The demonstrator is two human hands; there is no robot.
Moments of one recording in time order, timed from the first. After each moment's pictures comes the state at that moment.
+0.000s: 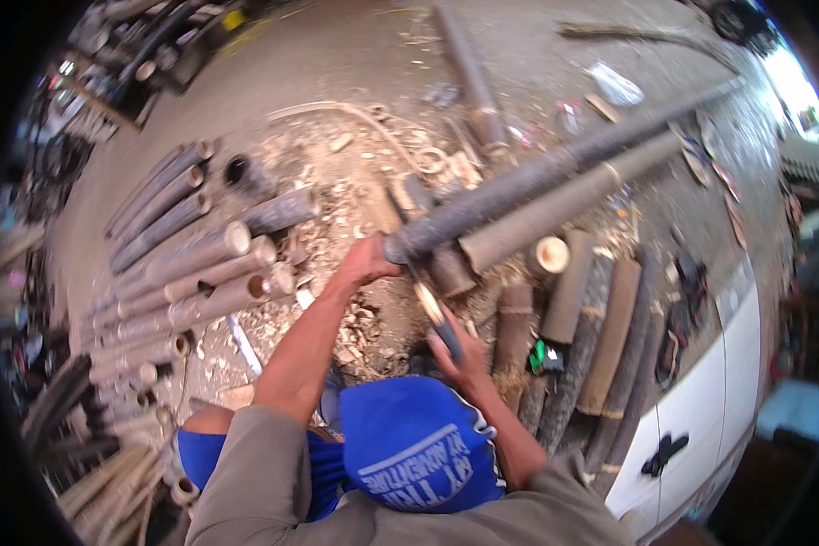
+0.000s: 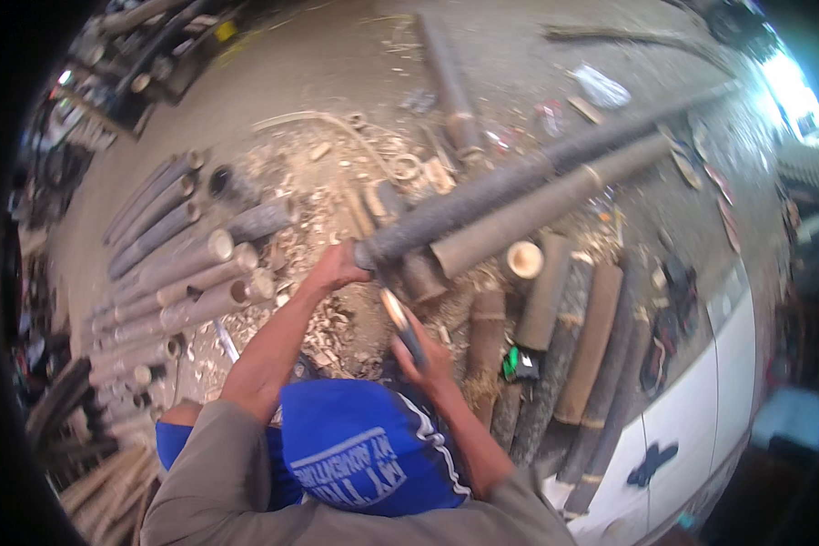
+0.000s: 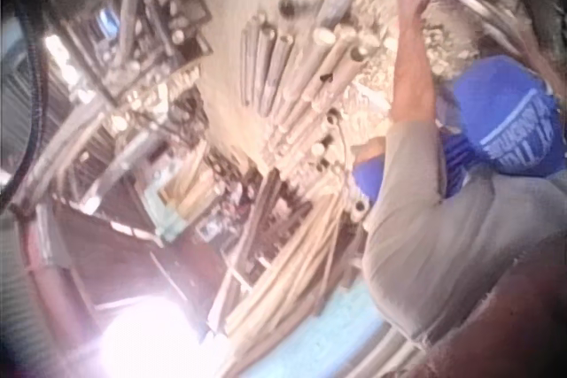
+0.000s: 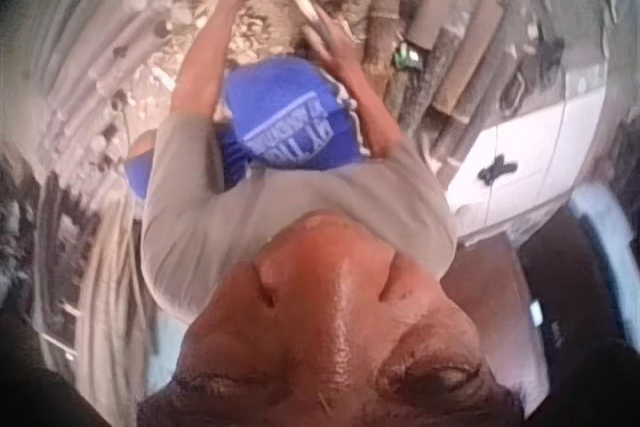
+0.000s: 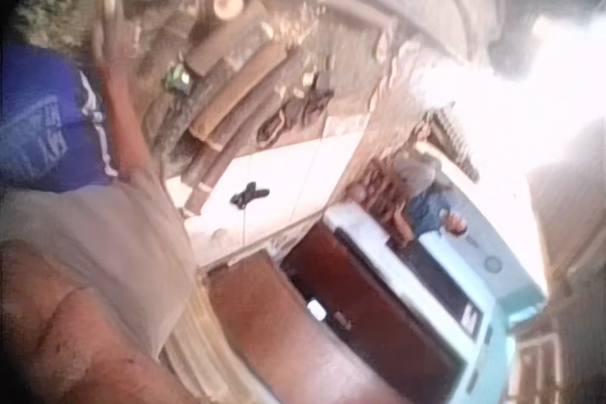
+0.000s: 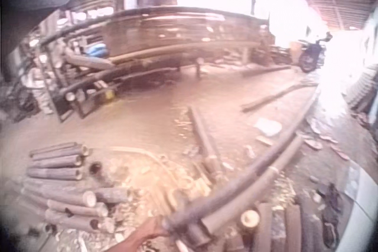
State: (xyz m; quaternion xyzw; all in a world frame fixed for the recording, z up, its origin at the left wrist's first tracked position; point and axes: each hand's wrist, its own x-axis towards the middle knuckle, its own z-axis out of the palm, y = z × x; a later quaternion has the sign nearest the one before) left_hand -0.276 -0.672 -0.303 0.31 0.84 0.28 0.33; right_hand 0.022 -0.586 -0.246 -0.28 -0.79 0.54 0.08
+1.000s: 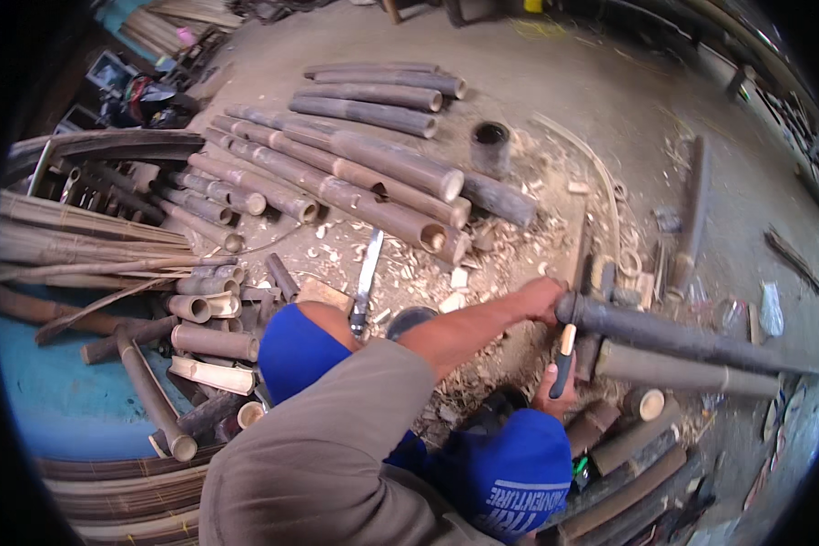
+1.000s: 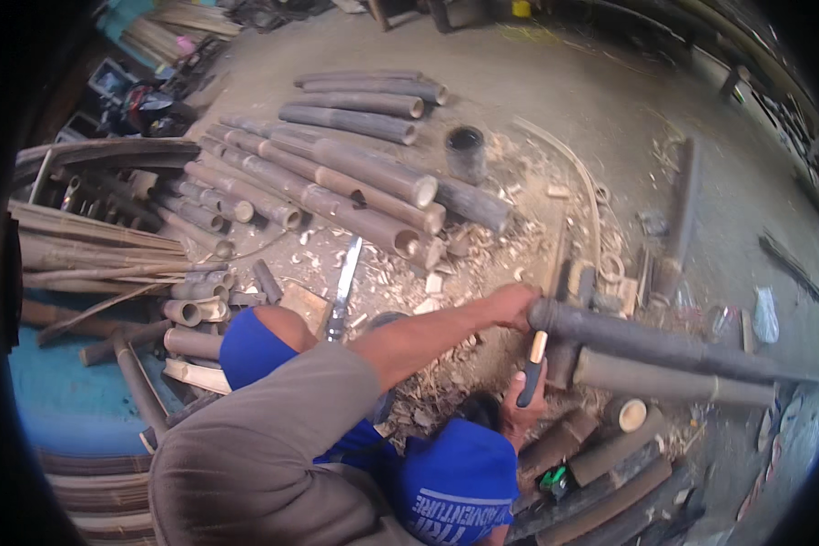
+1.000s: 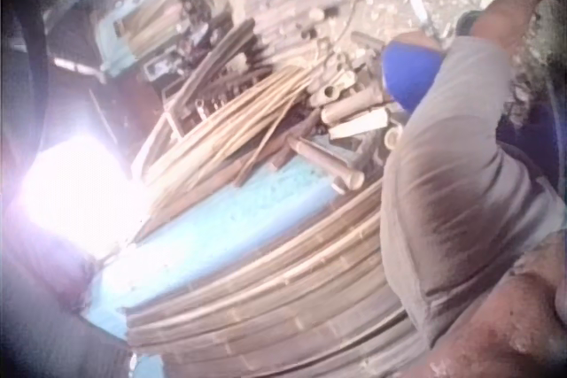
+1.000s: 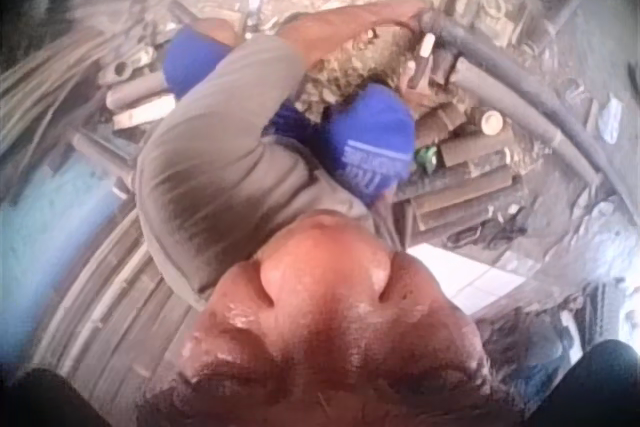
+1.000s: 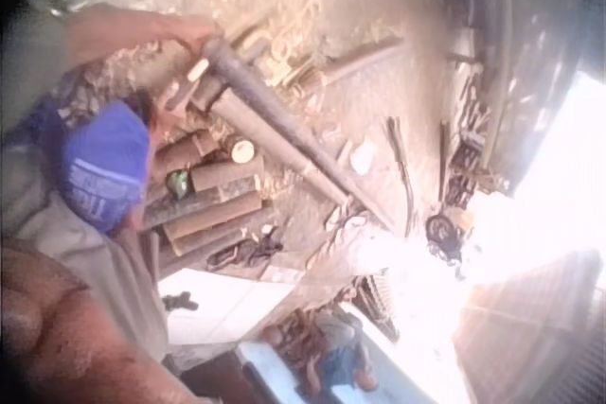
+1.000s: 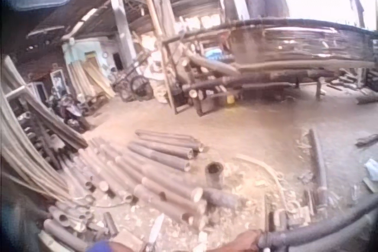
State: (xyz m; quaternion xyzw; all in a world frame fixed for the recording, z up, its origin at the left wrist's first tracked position) left_hand -0.263 -0.663 -0.319 0.37 0.86 0.29 0.22; right_hand -0.031 -0.586 -0.282 -0.23 -0.79 0.52 0.21
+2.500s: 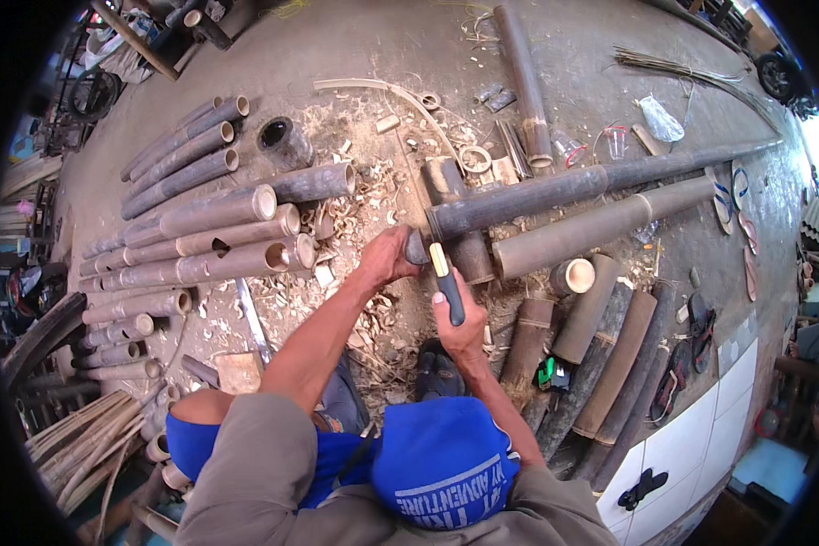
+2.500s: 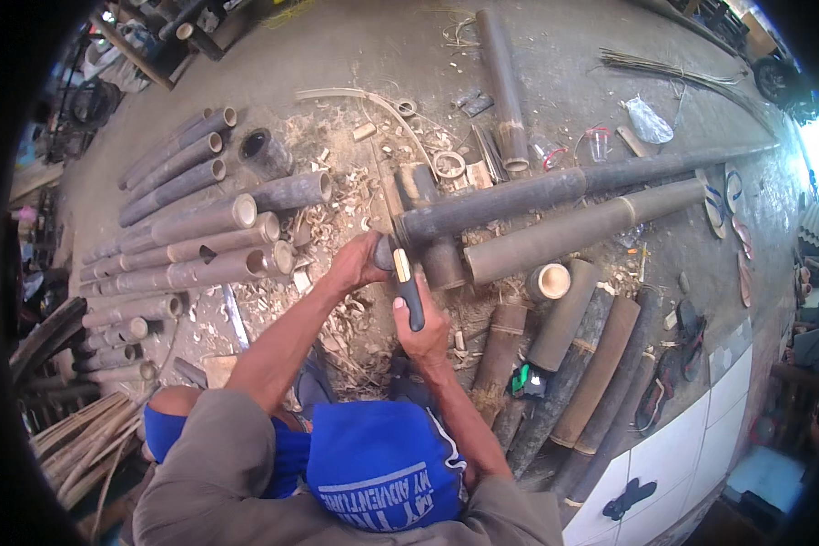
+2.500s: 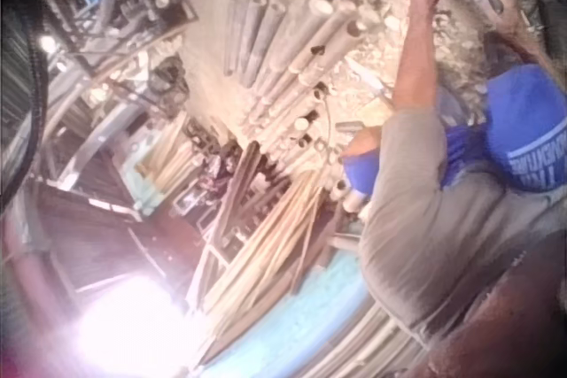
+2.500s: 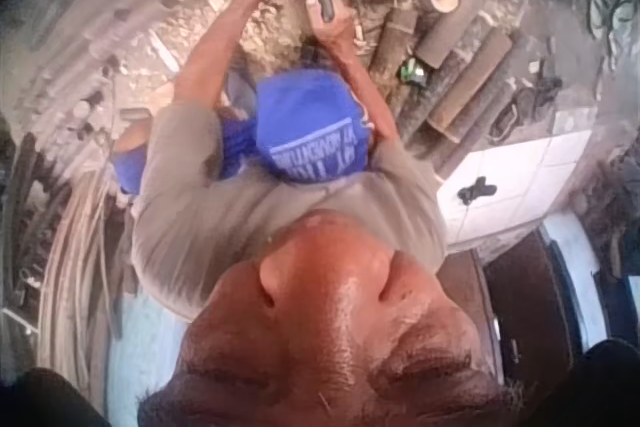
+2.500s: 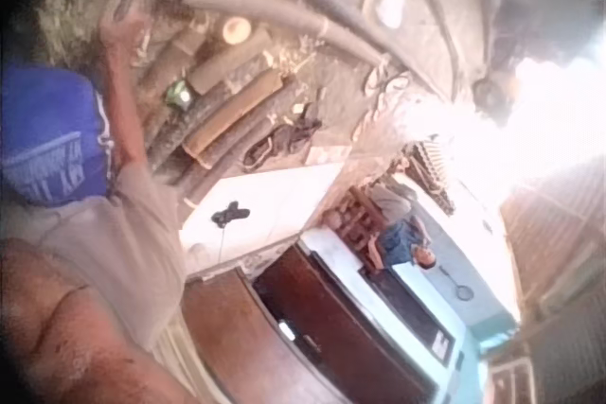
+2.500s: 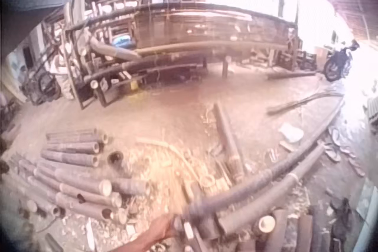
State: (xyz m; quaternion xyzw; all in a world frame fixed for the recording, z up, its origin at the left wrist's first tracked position) left_hand -0.262 -0.690 -0.305 0.37 0.86 0.27 0.23; right_hand -0.041 -0.589 -0.245 -0.26 -0.79 0.52 0.18
